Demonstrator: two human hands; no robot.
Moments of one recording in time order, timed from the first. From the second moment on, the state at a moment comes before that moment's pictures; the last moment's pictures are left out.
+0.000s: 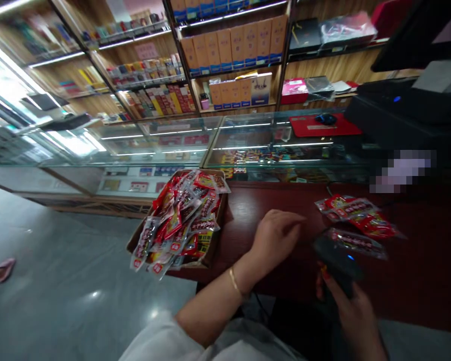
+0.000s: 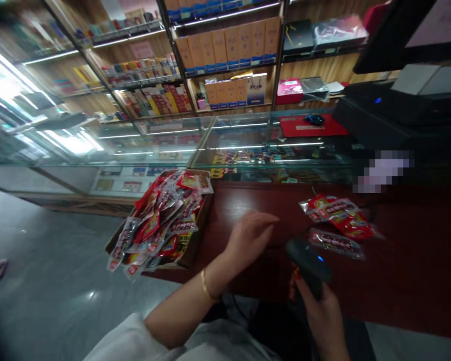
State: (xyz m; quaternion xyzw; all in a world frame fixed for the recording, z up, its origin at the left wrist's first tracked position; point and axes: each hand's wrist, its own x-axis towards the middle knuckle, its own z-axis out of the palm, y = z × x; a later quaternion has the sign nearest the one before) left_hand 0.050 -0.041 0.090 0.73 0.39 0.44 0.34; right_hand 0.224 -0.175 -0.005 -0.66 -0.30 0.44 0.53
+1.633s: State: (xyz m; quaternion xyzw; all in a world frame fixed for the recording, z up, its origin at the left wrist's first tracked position) left_hand -0.034 -0.054 0.003 0.38 0.51 0.57 0.52; right_hand 0.188 -0.163 0.019 -0.65 -0.45 0.41 0.45
